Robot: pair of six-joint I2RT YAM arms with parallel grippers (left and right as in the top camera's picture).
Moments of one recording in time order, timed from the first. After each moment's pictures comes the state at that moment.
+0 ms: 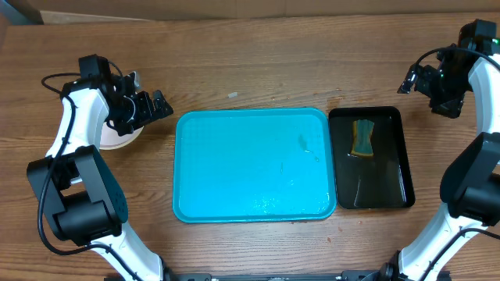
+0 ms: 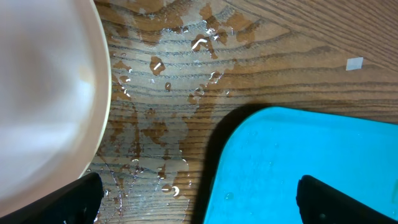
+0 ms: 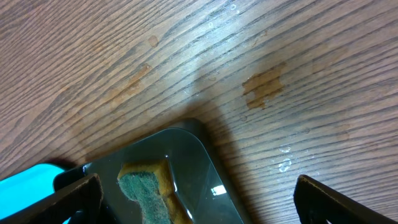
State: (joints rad) left arm 0.27 1.97 1.47 -0.88 0.38 -0.05; right arm -0.30 2.07 1.84 -1.20 -0.20 0.18
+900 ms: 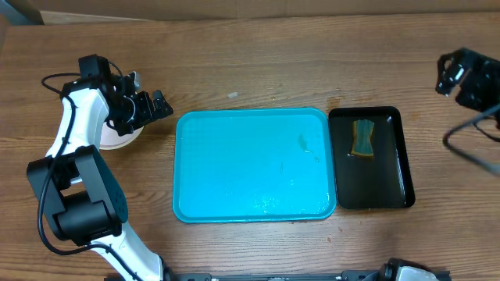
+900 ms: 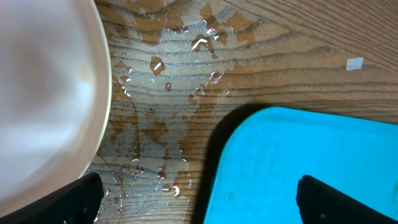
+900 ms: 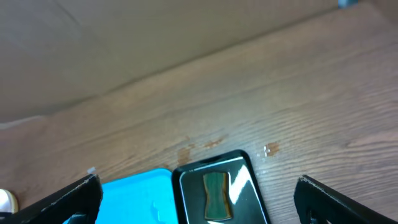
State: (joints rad) left arm 0.27 1.97 1.47 -0.88 0.38 -0.05; right arm -0.24 1.28 1.83 -1.20 -0.20 0.18
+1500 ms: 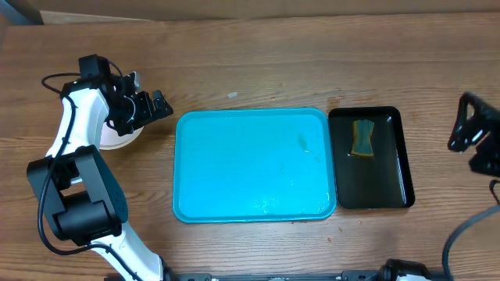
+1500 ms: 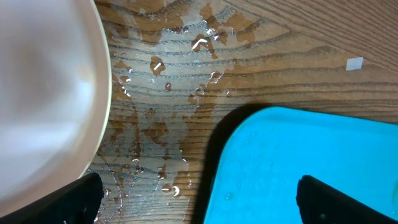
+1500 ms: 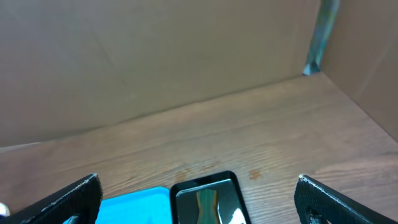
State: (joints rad) left arm 0.27 1.97 1.47 -0.88 0.38 -0.05; right arm -0.12 0.98 1.83 -1.25 -0.03 0.18
